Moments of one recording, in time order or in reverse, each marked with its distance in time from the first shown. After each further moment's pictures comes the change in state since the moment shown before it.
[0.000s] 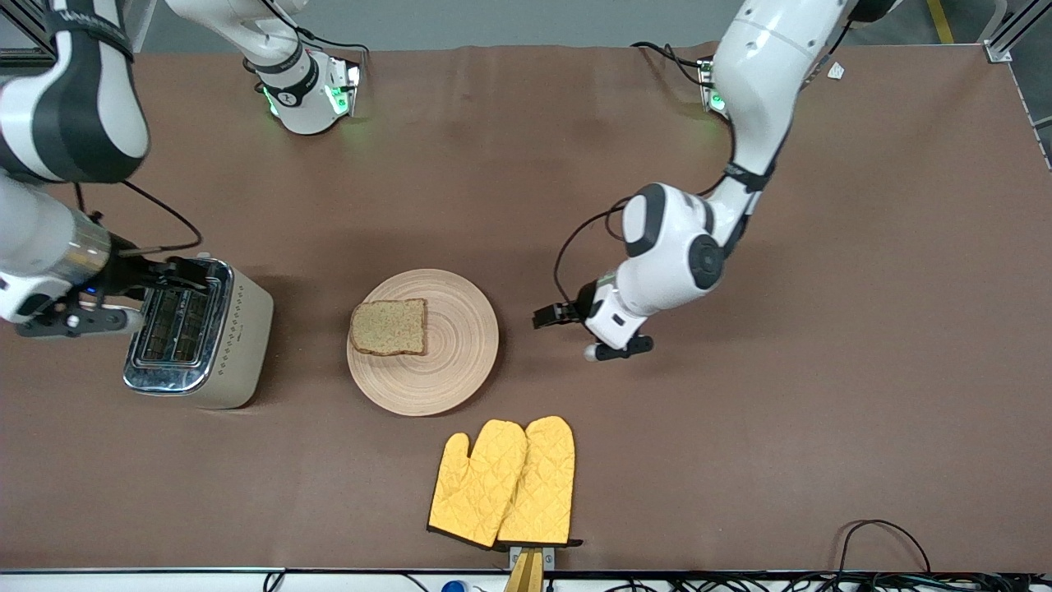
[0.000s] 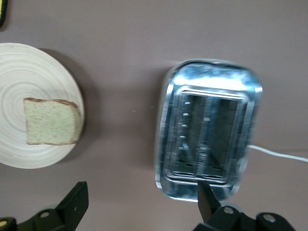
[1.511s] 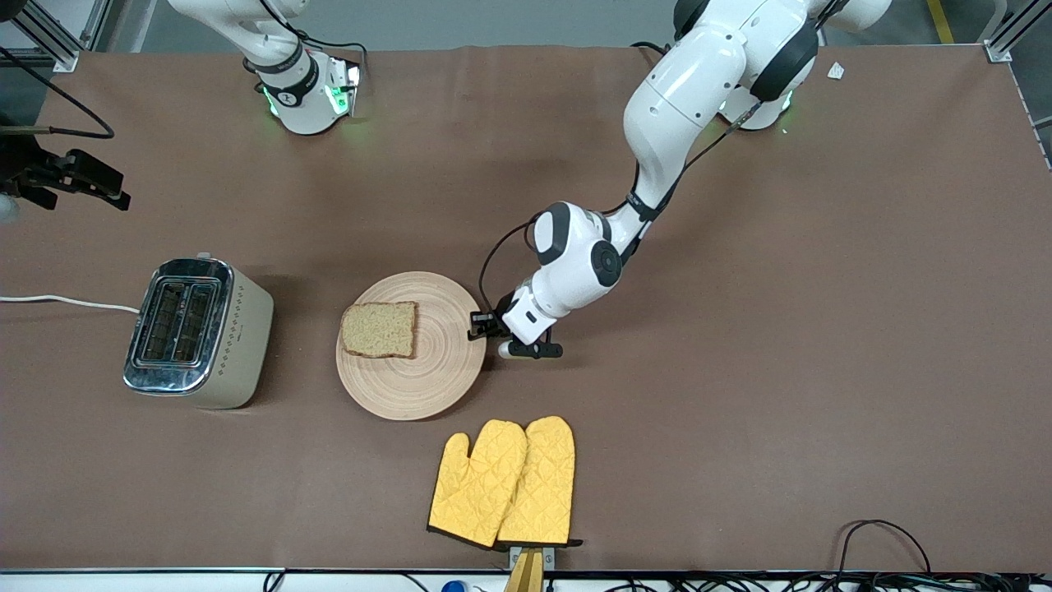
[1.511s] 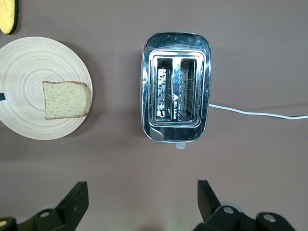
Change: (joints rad) left arm -0.107 0.330 -0.079 0.337 -0.111 0.231 0.206; right arm -0.068 -0.214 0.026 0.004 0.008 -0.197 0.057
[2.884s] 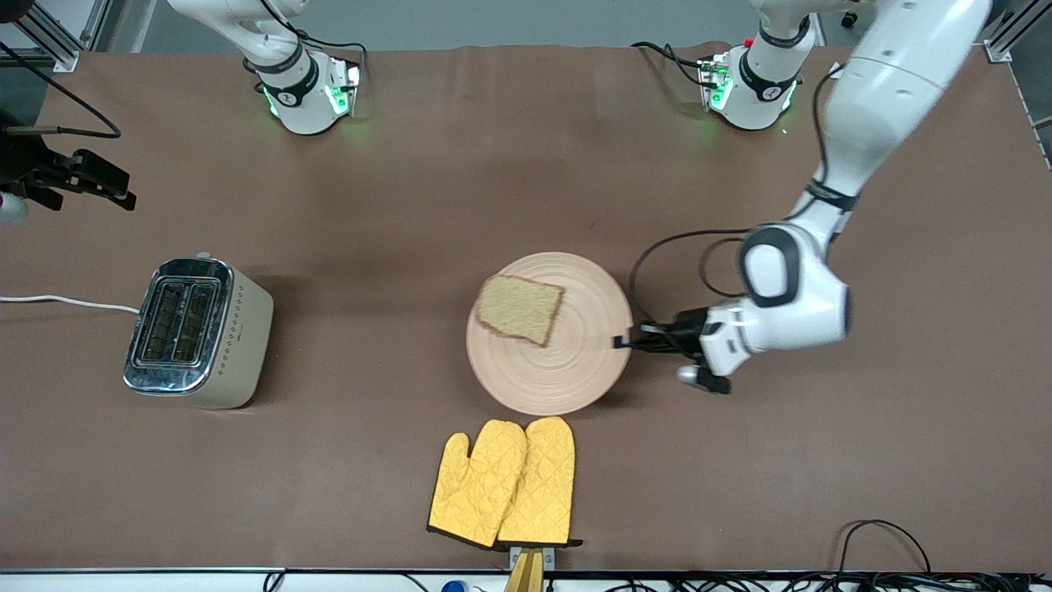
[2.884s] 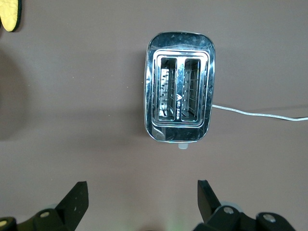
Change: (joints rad) left arm 0.825 -0.369 -0.264 -0.432 0.006 -0.543 0.605; right arm 0.013 0.000 0.000 -0.002 0.001 -0.001 0.000
